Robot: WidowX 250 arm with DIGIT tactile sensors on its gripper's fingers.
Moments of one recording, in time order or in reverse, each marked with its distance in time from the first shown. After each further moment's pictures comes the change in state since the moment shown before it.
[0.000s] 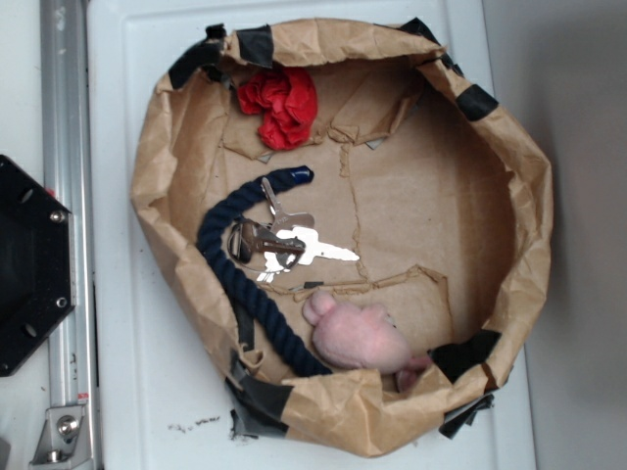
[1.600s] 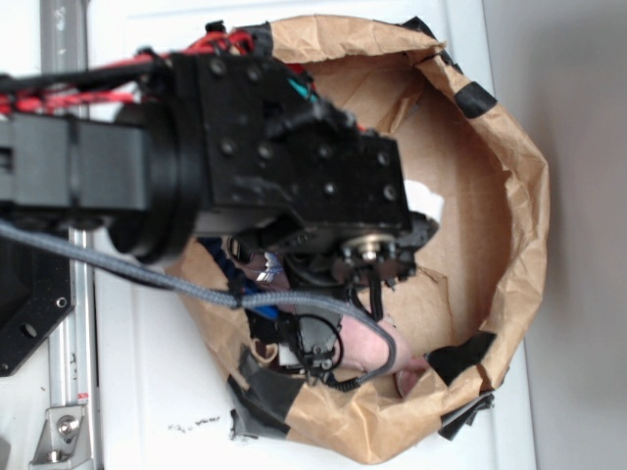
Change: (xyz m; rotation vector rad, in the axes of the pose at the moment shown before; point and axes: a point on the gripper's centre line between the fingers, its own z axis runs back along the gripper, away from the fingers) arm 0.097 -0.022 -0.195 -0.111 0.251 -0.054
